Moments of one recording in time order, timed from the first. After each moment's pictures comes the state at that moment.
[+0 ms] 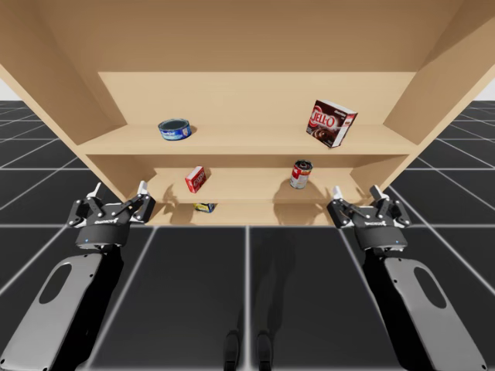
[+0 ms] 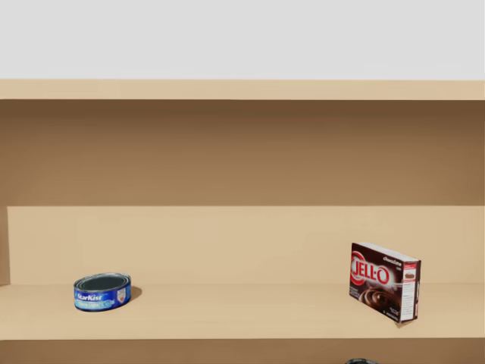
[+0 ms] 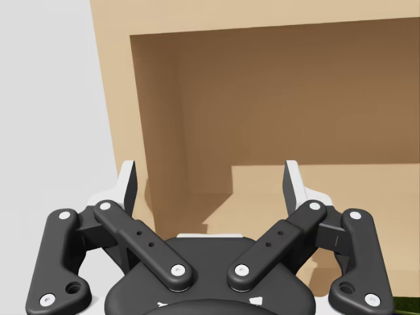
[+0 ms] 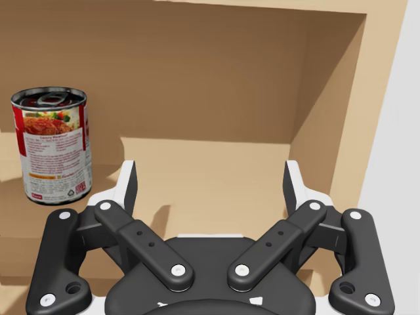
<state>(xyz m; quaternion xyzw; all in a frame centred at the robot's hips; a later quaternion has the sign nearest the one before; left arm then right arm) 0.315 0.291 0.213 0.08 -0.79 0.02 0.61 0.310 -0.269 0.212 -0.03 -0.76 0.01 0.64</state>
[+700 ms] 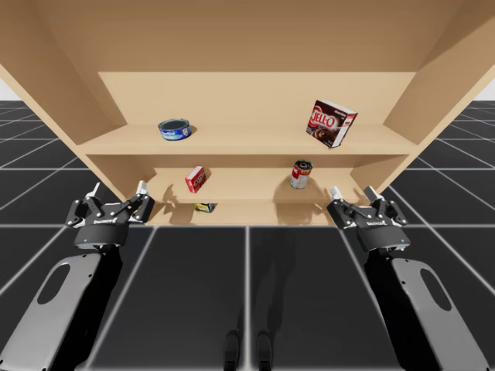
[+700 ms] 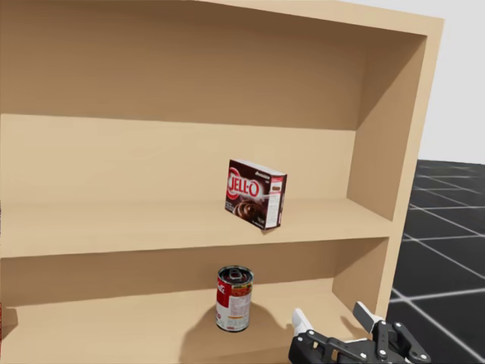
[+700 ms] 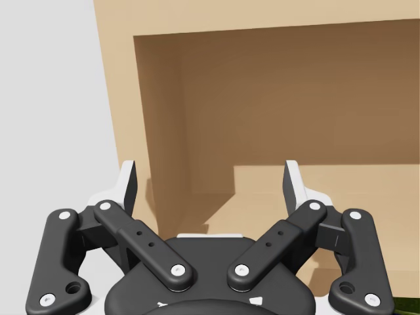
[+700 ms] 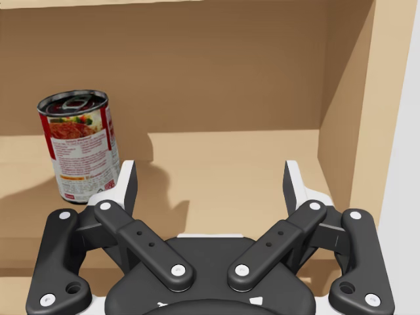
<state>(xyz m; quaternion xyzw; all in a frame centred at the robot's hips) 0.315 0.293 0.214 0.08 -0.79 0.02 0.61 0.308 -0.271 0.217 0.04 -0.75 0.00 0.66</state>
